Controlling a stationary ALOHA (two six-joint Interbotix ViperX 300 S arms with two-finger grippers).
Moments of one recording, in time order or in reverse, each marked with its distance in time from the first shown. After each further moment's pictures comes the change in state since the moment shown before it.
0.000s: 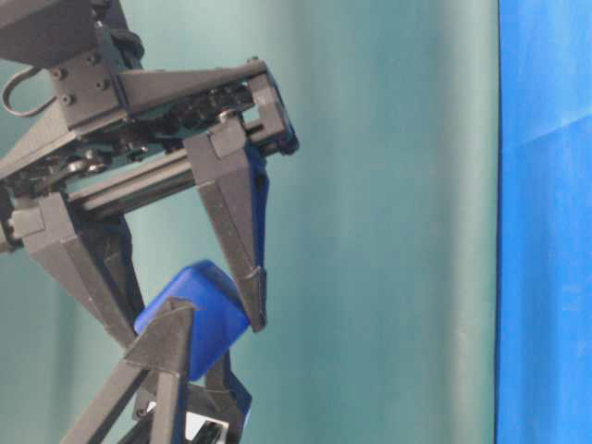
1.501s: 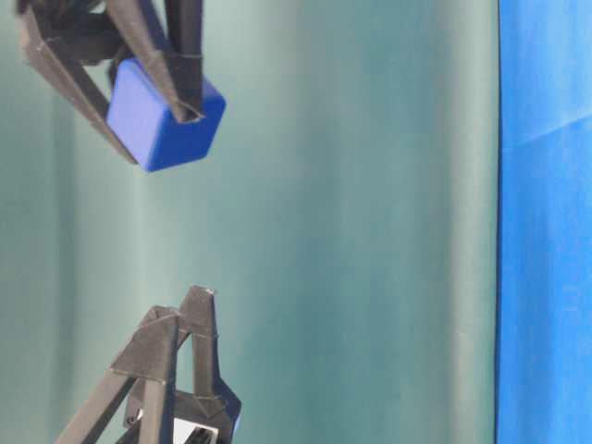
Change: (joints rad) left arm 0.009 -0.021 0.009 0.002 -0.002 0.009; right arm 0.017 -0.353 0.265 0.310 0.069 0.598
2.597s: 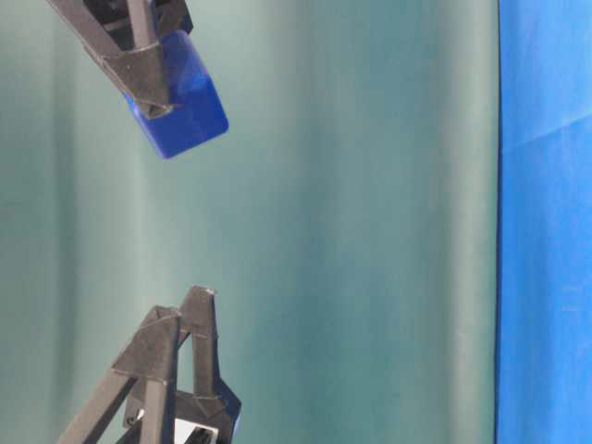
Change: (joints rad) left arm 0.000 0.000 0.000 0.000 0.003 0.003; right arm 0.000 -0.018 0.000 0.029 0.048 0.451
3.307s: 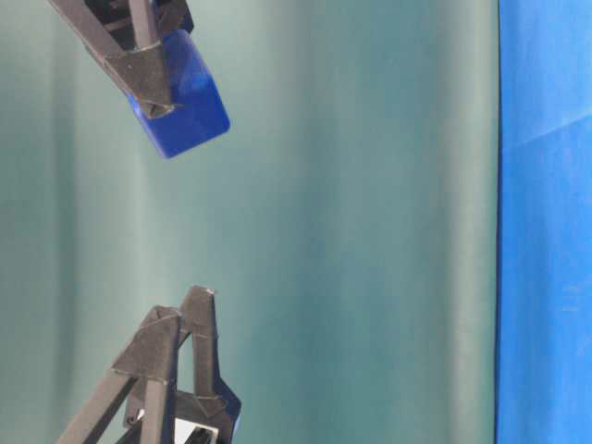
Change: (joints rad) left arm 0.000 0.000 -0.002 0.002 0.000 0.000; right arm 0.002 0.000 0.000 0.000 0.005 0.005
